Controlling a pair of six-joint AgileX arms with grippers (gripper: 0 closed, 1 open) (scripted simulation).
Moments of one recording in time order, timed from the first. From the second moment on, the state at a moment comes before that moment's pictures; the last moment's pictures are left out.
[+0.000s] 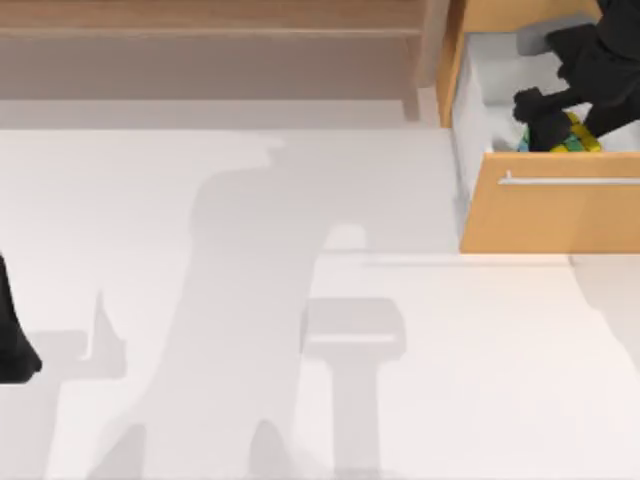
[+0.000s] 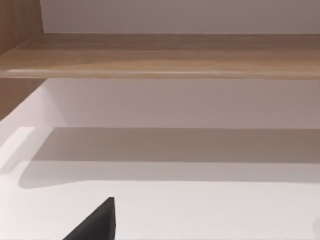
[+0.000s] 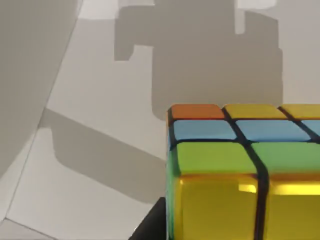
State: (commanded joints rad) left arm 0.00 0.00 0.00 0.00 0.00 0.00; right arm 0.12 2.40 2.16 -1.21 -0.10 -0.26
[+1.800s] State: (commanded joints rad) left arm 0.00 0.00 0.00 0.00 0.00 0.00; right arm 0.46 2.06 1.95 -0.90 0.16 -0.10
